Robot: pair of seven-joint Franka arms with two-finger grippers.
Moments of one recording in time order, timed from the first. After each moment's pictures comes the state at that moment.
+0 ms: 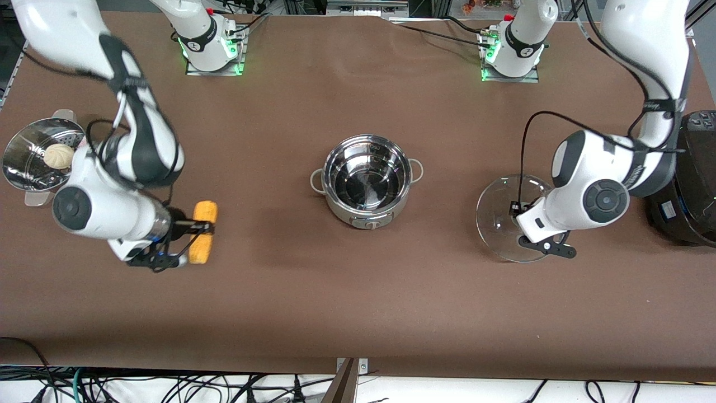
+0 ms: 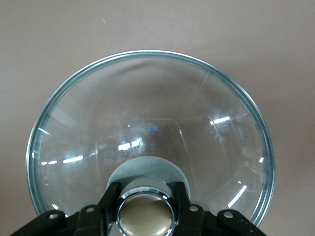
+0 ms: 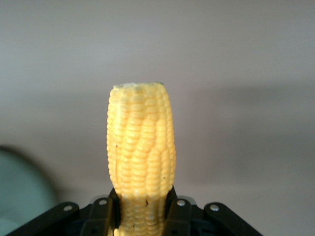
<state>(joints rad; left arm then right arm) 0.00 0.50 -0.16 -1.76 0.11 2.05 0.03 -0.01 0.54 0.31 -1.47 0.05 1.94 0.31</state>
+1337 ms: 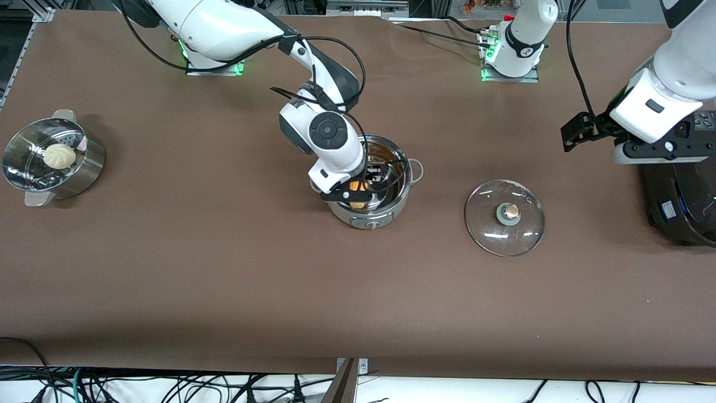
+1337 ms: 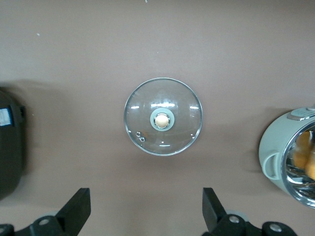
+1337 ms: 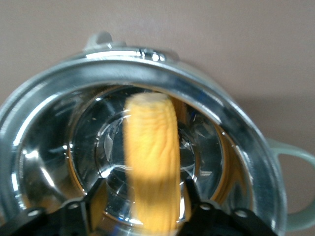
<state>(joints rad) 0.03 0.10 -0.19 -1.48 0.03 1.53 -0.22 0.42 0.76 0.45 -1.36 -0.16 2.08 0.88</state>
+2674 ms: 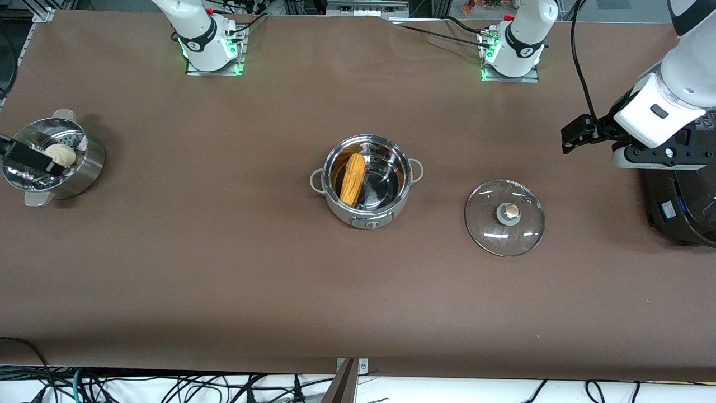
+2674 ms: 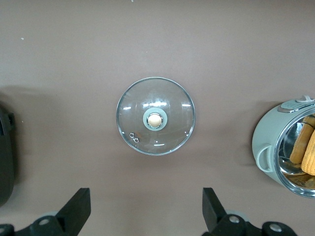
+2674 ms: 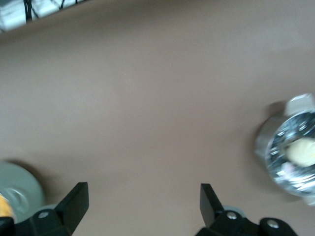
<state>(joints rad) 0.04 0.11 -0.21 -1.47 0.01 1.52 -0.15 -0.17 0.17 0.07 -1.37 0.03 1.55 0.14</state>
